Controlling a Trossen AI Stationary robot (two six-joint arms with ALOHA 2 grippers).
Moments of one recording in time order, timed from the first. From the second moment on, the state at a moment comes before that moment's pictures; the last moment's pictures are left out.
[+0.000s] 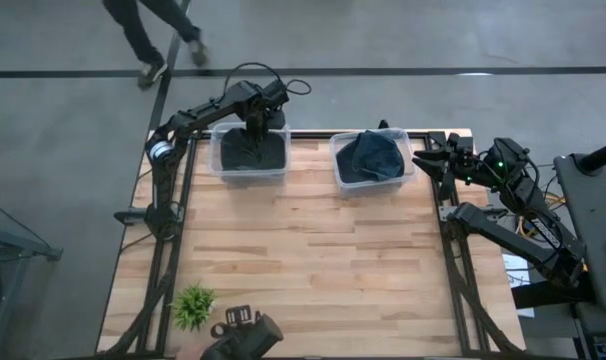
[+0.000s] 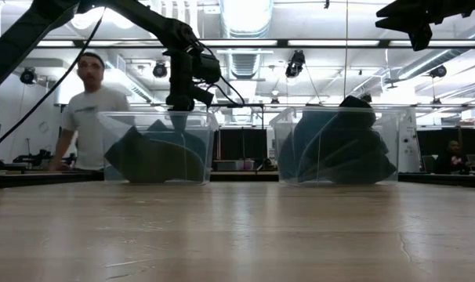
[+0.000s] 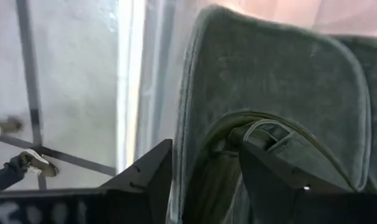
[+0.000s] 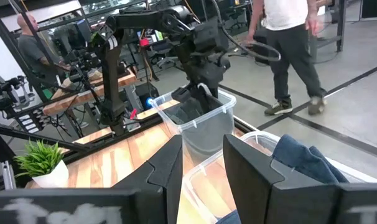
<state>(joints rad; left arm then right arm) 0.72 1.96 1.84 -1.24 -0.18 0.55 -0.77 0.35 0.67 -0.41 -0.43 0.25</state>
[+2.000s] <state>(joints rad) 0.52 0.47 0.76 -0.23 0.35 -0.22 -0.77 0.02 0.42 -0.29 -0.52 0.39</state>
